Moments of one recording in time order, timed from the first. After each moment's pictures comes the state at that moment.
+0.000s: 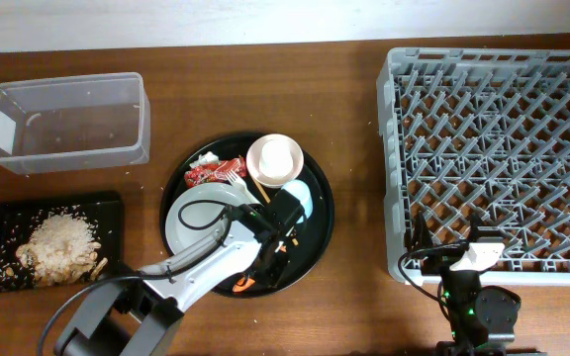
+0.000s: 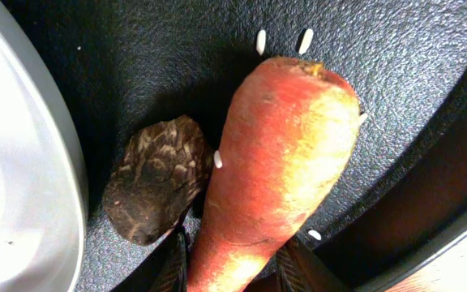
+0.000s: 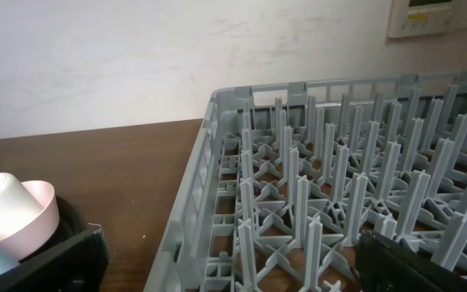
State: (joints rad) left arm -0.71 1.69 0.95 -0.83 0.00 -0.21; right arm -0.05 0.01 0.01 -0.07 -0.04 0.10
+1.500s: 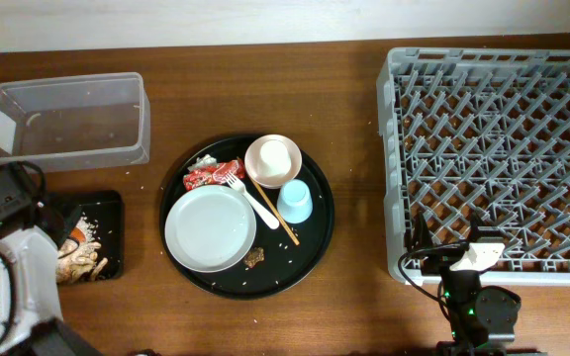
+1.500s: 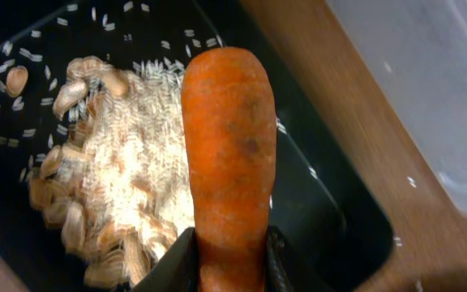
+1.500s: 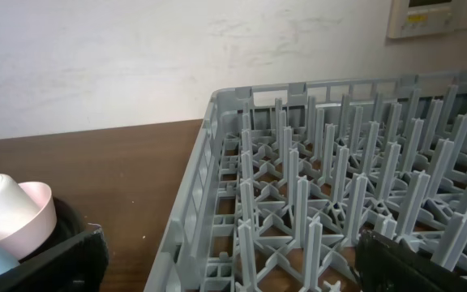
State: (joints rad) left arm 0.54 1.47 0.97 -0.59 -0.10 -0.50; right arm -0.05 0.01 0.01 -0.07 -0.04 0.10
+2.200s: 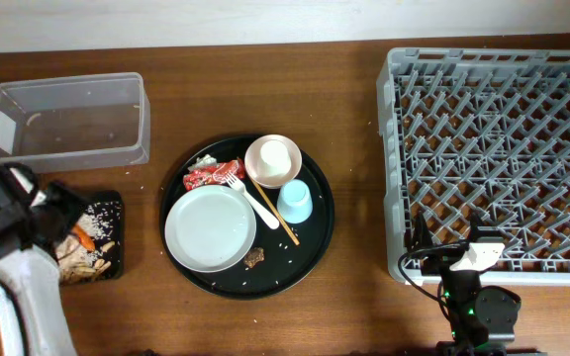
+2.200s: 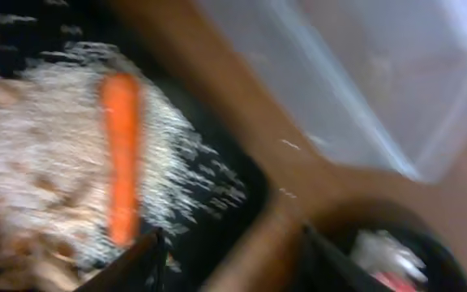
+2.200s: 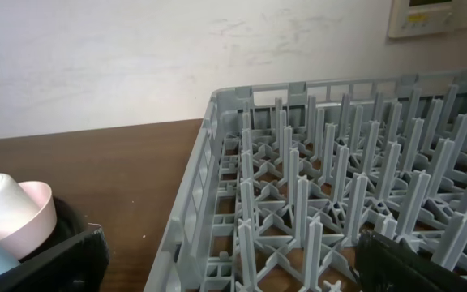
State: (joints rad) left arm 0.55 1.31 0.97 -0.61 0.20 -0.43; right arm -0.05 0.01 0.01 -0.07 -0.04 0.10
